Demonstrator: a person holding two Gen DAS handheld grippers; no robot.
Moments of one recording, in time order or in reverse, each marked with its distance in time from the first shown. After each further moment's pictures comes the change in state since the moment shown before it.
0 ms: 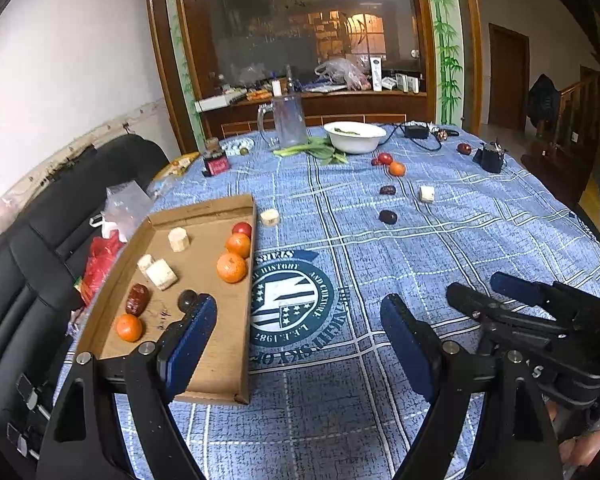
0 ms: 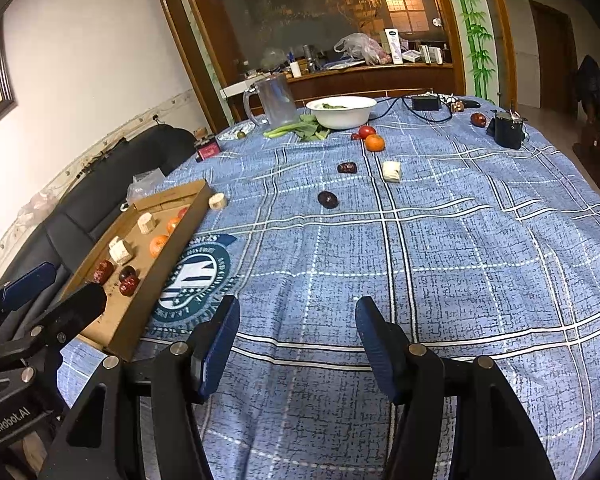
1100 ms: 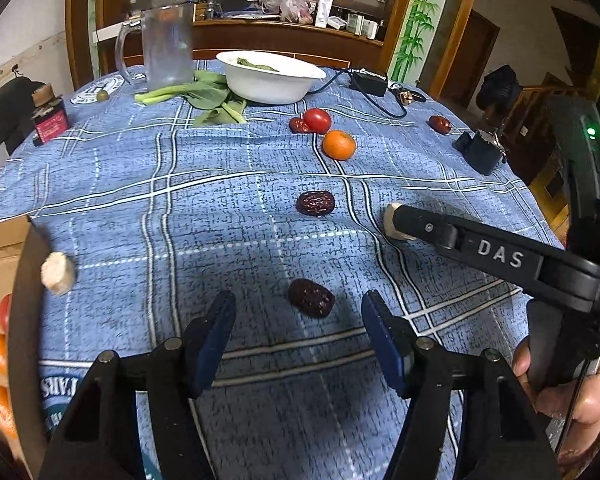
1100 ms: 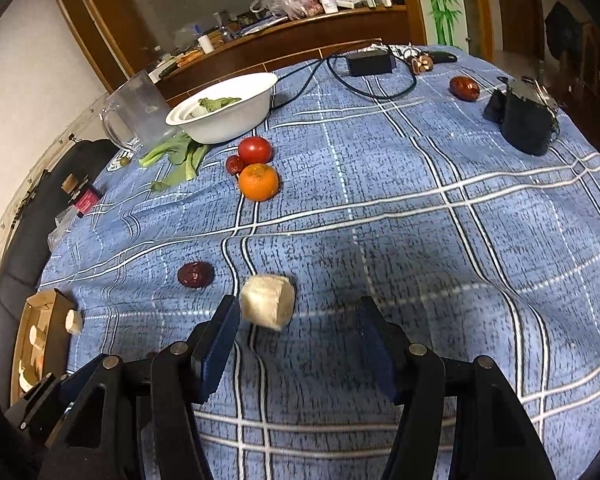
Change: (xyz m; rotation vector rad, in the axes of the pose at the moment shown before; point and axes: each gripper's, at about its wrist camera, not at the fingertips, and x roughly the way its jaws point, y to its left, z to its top) left arm 0.229 -0.076 0.090 -0.050 0.224 -0.345; right arm 0.166 -0.131 0.140 0.166 0.129 -0.105
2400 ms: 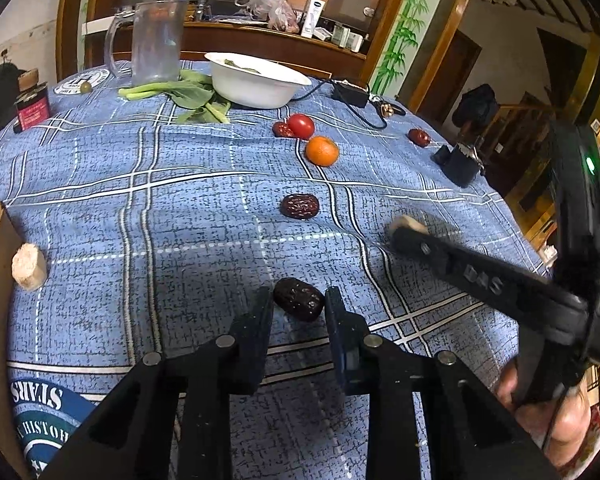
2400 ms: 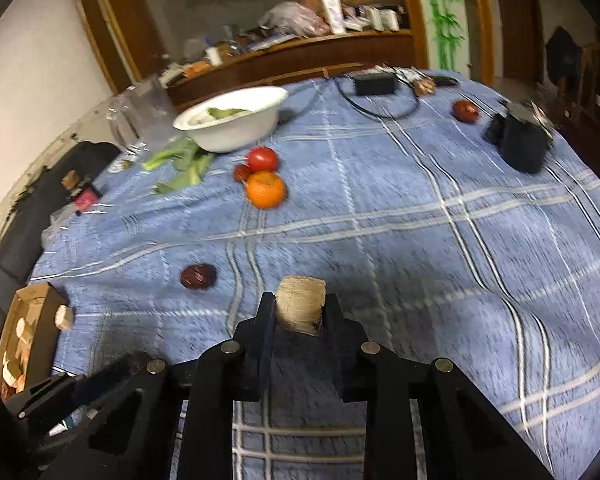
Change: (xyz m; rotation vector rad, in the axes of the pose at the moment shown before) left arm 0.000 0.010 -0.007 -0.034 -0.049 -0.118; right arm -0.007 0.006 -0.014 -0.018 -0.040 -0.042
